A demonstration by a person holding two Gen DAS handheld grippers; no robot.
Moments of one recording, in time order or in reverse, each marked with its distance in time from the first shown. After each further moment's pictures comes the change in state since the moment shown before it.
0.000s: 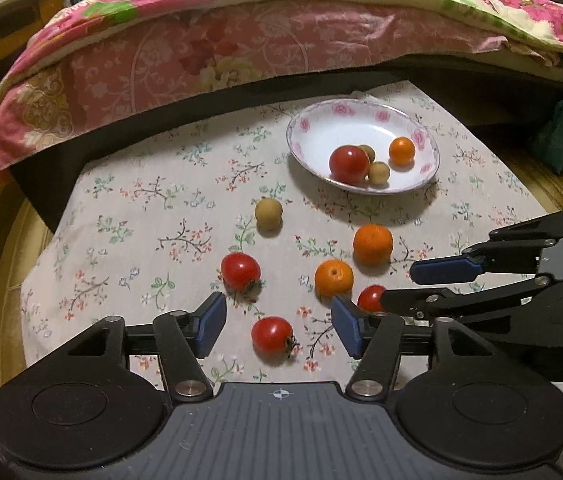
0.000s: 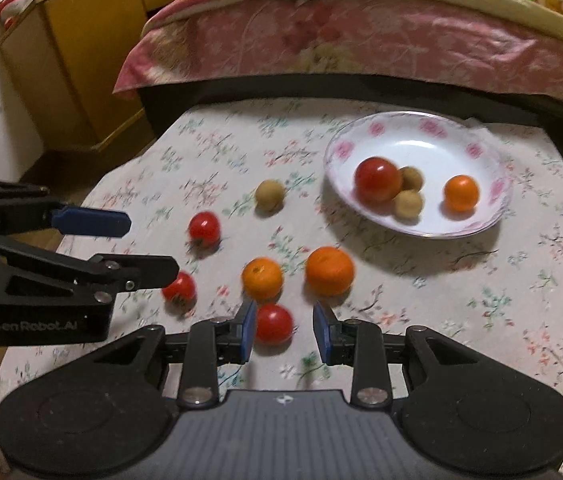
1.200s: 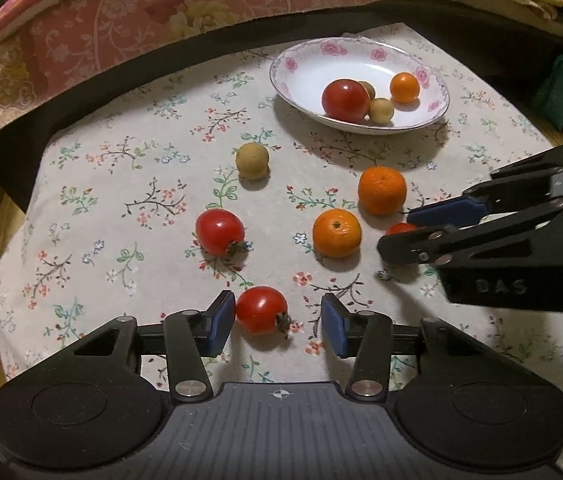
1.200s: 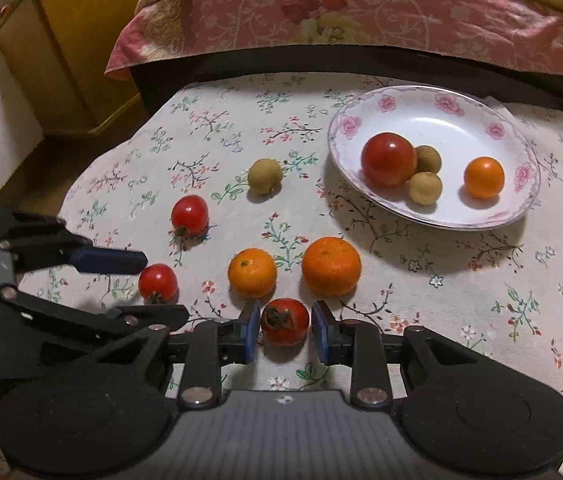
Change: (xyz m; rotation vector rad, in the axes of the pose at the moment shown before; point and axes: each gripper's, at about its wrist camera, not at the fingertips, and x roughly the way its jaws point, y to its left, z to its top) left arm 0.047 -0.005 -0.011 0.068 0.109 0.000; right arm 0.034 -0.014 0.004 0.013 0.053 0.022
